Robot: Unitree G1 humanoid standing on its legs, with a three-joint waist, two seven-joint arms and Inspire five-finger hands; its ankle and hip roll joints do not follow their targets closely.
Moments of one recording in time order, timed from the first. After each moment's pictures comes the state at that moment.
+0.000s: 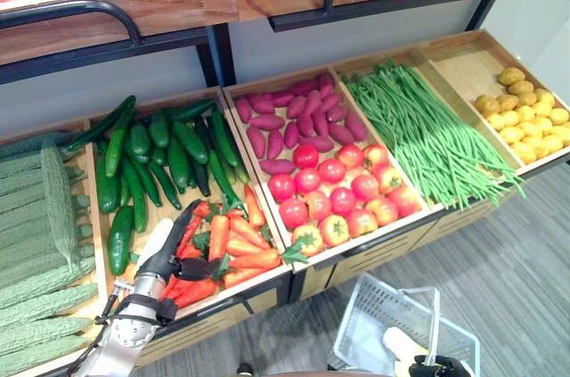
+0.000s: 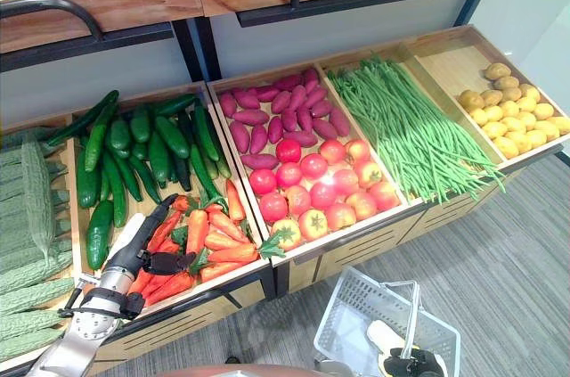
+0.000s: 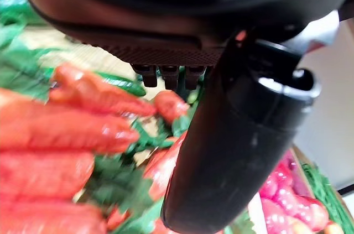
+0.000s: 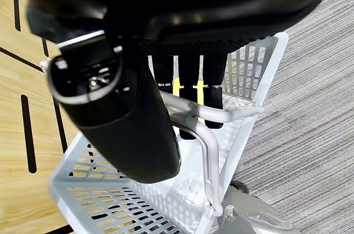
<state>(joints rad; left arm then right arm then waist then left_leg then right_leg) 0.23 0.54 -0.13 0.22 0.16 -0.19 0.18 0.05 -0.33 -0.01 1.32 0.17 -0.11 -0.11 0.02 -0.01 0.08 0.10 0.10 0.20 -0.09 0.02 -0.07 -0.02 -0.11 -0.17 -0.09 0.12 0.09</state>
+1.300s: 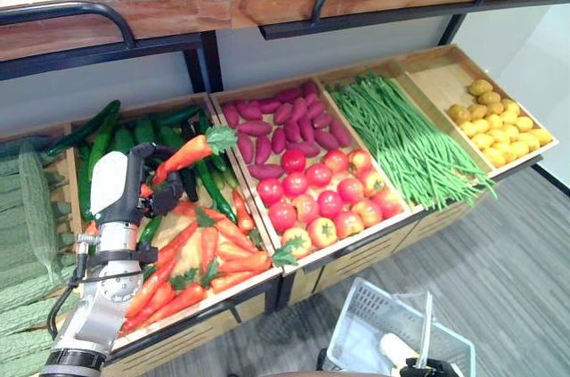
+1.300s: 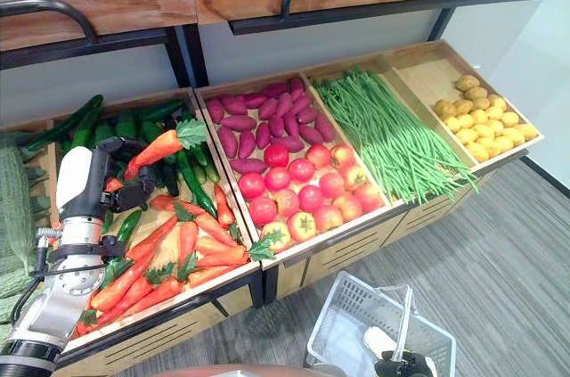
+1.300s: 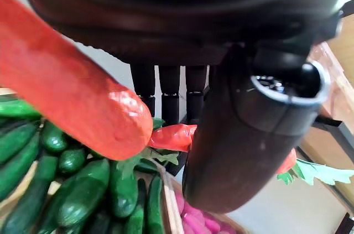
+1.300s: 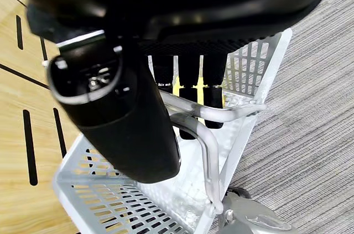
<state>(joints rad) 0.11 0.63 0.04 0.03 0.35 -0.16 0.41 0.05 -0.28 0.01 1.32 0.17 -0.11 -0.15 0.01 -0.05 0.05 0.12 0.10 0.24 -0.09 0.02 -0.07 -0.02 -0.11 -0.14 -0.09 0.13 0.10</state>
